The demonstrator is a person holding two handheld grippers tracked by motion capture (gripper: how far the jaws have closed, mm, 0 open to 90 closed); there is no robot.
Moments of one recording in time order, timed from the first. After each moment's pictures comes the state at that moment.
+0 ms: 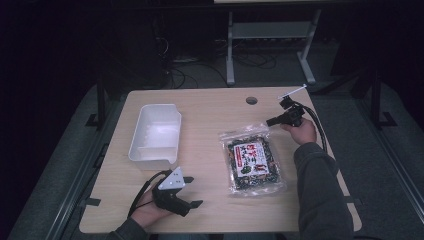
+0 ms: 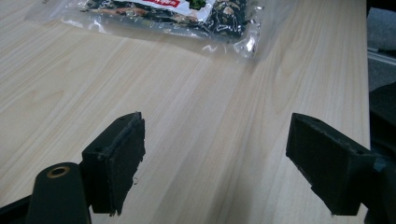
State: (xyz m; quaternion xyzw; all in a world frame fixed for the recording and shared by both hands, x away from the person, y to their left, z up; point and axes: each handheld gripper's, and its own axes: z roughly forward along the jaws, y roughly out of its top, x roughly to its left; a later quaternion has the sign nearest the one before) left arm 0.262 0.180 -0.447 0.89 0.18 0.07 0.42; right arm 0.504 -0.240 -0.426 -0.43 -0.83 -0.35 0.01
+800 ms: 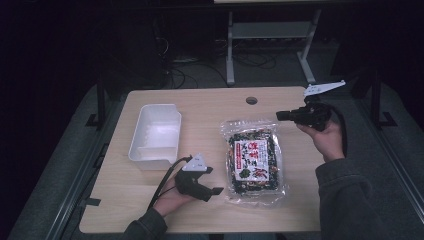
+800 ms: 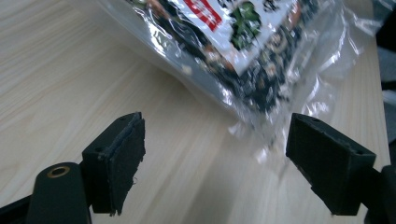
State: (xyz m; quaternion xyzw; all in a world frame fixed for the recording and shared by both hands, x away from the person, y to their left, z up) left arm 0.300 0.125 -0.448 0.87 0.22 0.03 0.44; right arm 0.406 -0.256 -0.327 -0.32 -0.81 -0.48 -0.07
